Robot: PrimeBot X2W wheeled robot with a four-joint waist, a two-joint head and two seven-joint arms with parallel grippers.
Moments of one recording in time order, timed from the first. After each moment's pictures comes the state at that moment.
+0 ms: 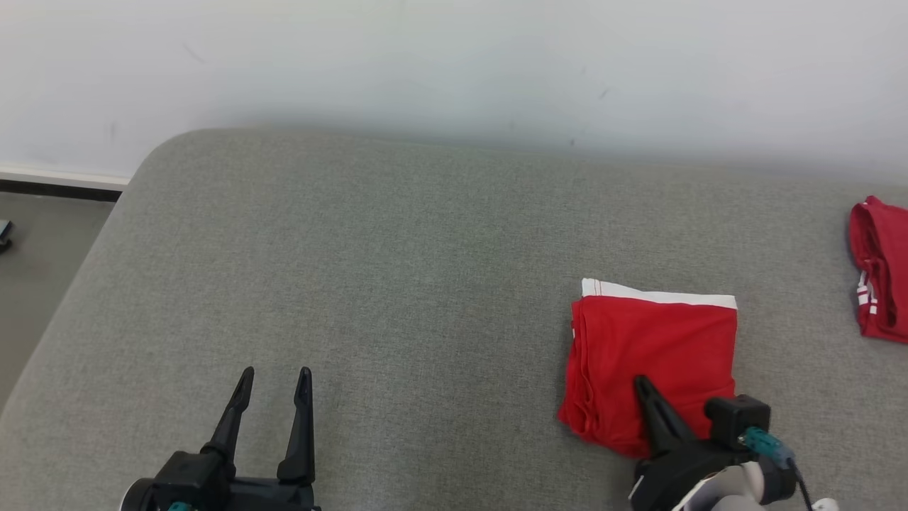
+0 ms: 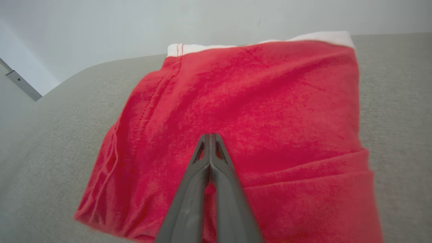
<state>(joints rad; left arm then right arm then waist) -0.07 0.05 -0.08 0.18 -0.21 -0.13 -0.26 -0.30 -0.13 0.26 0.71 0.40 0.13 -0.26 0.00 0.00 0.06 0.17</state>
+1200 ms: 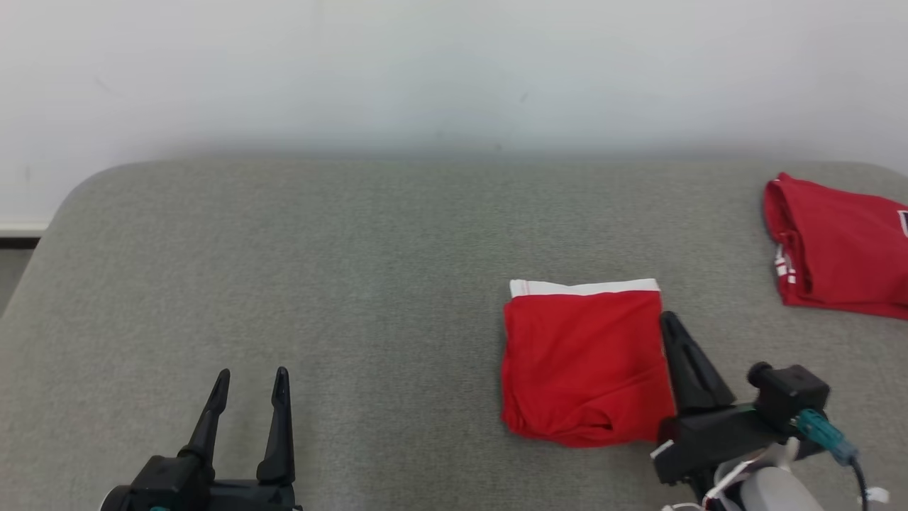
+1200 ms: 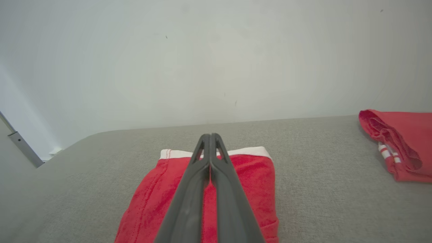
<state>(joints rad) -0.06 0.05 -0.03 0.17 -0.20 -0.13 -0.26 -0.24 -0.16 0.22 0.37 0.38 0.13 -0.26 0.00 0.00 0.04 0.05</state>
